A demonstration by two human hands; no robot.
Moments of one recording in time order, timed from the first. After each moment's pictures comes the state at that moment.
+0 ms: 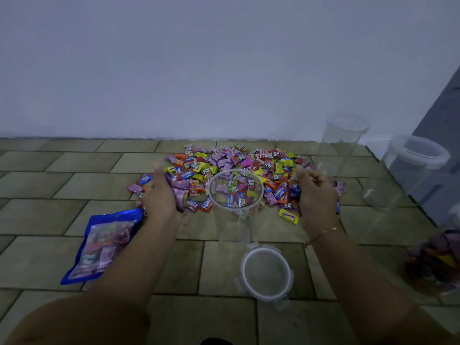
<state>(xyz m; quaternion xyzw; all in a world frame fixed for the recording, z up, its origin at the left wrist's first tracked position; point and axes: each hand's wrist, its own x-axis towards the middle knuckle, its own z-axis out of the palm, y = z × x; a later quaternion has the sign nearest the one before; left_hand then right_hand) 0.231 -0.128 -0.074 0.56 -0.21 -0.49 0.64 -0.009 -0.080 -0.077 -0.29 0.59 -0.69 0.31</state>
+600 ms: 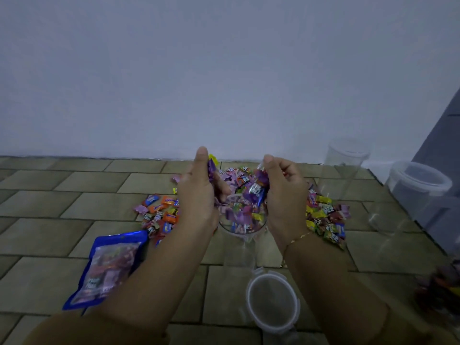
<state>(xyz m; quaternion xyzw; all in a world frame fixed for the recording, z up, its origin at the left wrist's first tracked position) 0.170 -0.104 0.005 0.38 -0.31 -0.53 0.69 0.065 -0.084 -0.003 -0.33 0.45 -0.74 0.36</state>
